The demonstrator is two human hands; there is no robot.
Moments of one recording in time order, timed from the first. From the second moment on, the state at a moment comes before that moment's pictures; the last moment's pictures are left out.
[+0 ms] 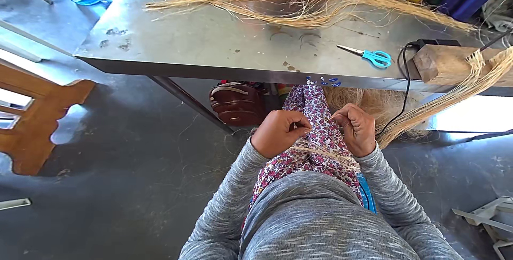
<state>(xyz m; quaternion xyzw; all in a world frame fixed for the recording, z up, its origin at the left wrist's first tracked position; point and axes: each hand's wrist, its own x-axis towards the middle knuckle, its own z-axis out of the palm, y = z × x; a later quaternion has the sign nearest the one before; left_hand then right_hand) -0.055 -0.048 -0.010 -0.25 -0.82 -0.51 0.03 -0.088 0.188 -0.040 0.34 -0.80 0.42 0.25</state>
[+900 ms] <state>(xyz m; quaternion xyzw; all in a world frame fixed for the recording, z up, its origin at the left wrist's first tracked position) -0.057 -0.002 -0.024 -0.24 -0.78 -0.55 0.19 -0.068 0.181 -0.042 0.18 -0.62 0.76 -0.12</state>
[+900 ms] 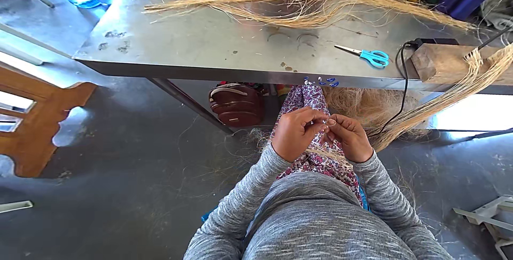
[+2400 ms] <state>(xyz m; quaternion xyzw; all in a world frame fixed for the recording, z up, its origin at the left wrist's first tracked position) -0.070 -0.007 -0.039 -0.05 -0.59 -0.80 -0.06 -0.095 0.180 -0.069 0.22 -0.67 0.70 -0.09</state>
